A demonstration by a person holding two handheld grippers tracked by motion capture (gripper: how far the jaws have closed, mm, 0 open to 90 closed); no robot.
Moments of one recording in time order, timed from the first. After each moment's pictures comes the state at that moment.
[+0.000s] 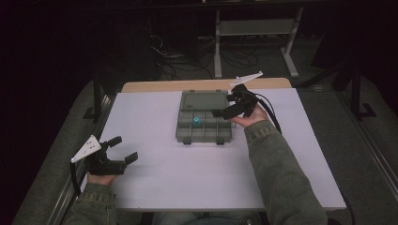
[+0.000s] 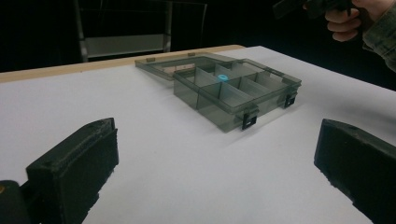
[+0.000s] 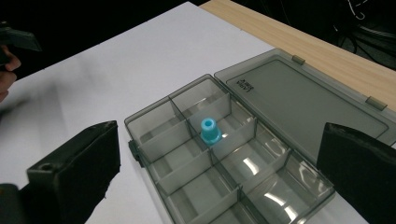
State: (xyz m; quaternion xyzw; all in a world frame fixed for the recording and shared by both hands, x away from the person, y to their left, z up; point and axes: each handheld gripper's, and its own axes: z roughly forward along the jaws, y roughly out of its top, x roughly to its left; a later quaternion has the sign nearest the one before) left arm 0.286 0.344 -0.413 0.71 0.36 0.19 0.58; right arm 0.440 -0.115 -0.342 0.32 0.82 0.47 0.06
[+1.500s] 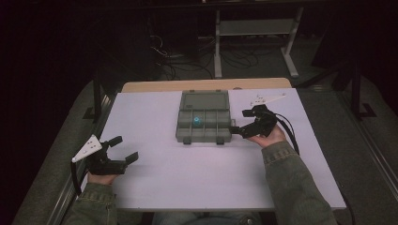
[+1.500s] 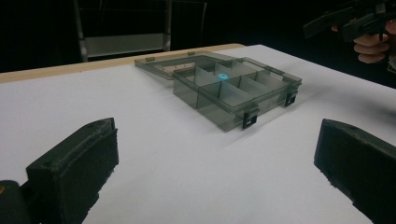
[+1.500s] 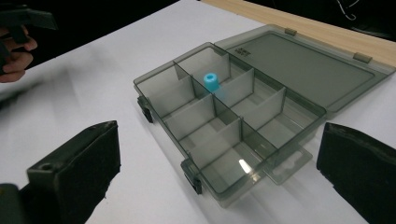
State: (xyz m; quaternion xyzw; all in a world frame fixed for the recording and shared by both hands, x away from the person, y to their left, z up) left arm 0.287 0.343 -0.412 0.71 0.36 0.19 0.58; right arm 0.392 -0.164 -0.375 0.33 0.80 0.49 0.06
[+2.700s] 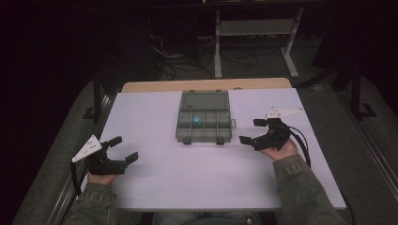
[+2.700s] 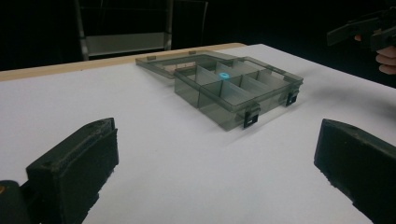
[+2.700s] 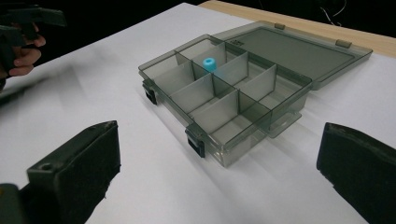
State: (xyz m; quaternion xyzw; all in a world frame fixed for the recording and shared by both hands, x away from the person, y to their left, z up) left arm 0.287 0.343 -0.413 0.71 0.36 0.19 0.57; right arm 0.355 -0.195 -0.388 0.34 0.79 0.51 0.08
